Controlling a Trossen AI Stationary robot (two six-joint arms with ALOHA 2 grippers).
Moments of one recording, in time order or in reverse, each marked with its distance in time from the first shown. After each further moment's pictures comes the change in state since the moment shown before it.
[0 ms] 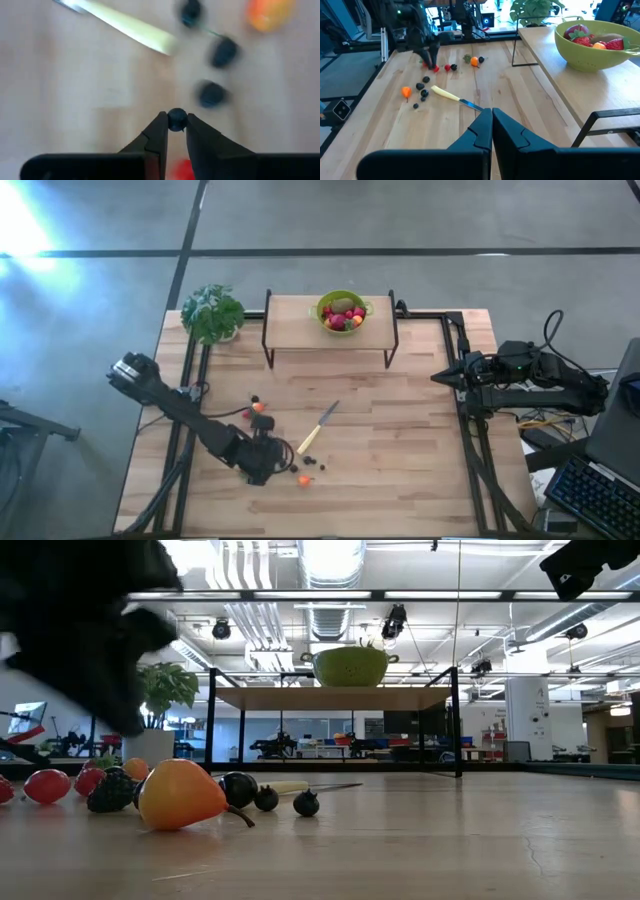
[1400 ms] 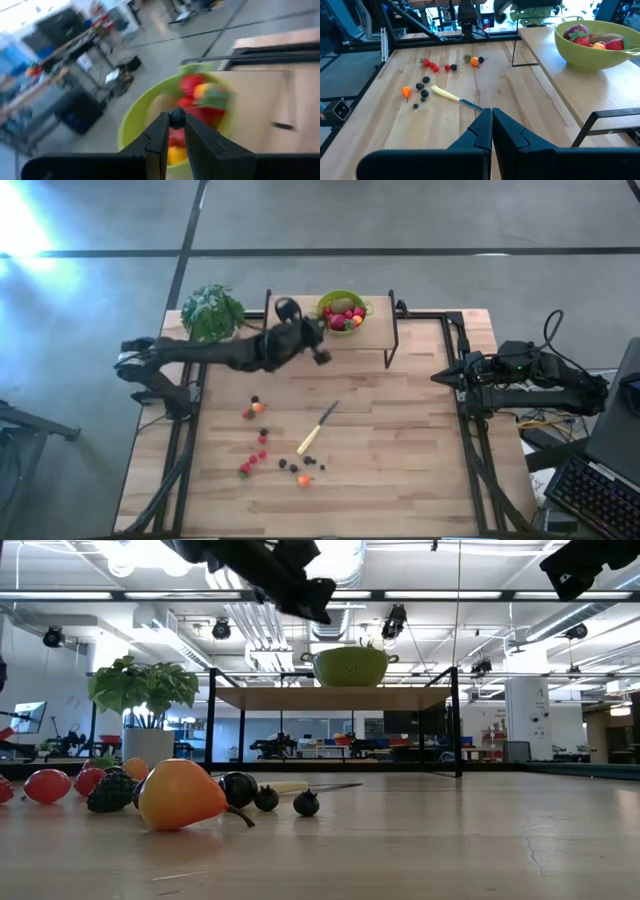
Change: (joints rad) left arm 0.753 -0.010 0.243 0.730 -0.268 0.701; right arm 0.000 0.000 0.000 0.000 0.000 0.000
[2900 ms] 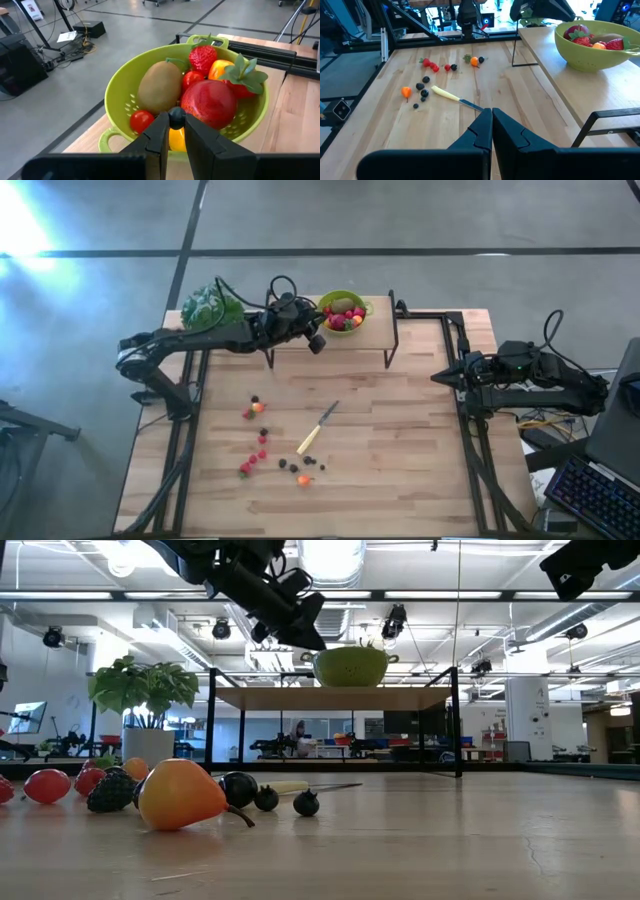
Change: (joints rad) left arm 0.199 0.003 -0.013 -0.104 0.355 -0.284; right arm 0.000 0.000 0.000 0.000 0.000 0.000
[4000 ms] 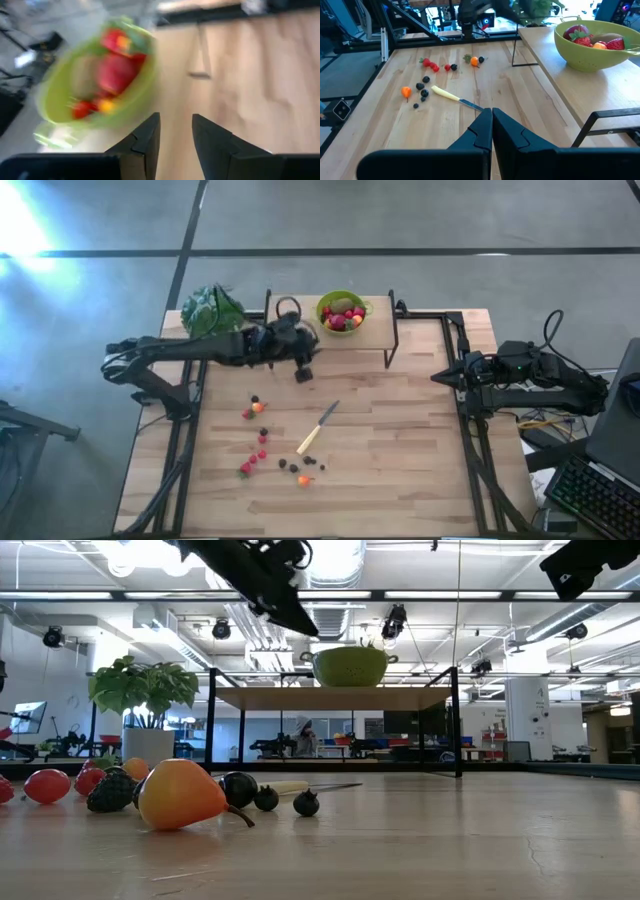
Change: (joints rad) left arm -0.167 -0.109 0.005 -0.283 0.042 0.208; right arm 0.000 0.000 0.000 0.000 0.000 0.000
